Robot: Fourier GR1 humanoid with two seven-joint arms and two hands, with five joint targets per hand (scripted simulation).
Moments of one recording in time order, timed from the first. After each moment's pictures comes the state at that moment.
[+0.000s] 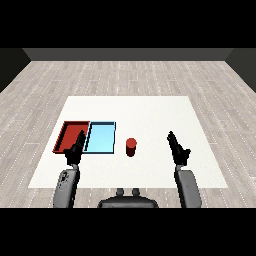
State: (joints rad) left arm 0.00 0.10 0.03 -1.59 -0.02 -0.01 0.00; right arm 0.01 -0.08 -0.02 -1.59 0.01 0.04 -0.01
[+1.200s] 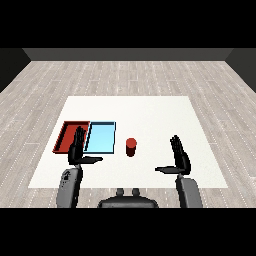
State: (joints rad) left arm -0.02 0.04 0.05 -1.61 0.02 -0.05 -0.40; right arm 0.14 -0.05 -0.02 -1.68 -0.05 0.17 -0.38
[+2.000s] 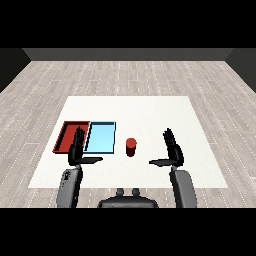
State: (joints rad) left arm -0.01 0.04 0.05 -1.58 0.01 -0.04 -0.43; right arm 0.01 -0.02 0.01 -1.64 -0.06 0.13 -0.26
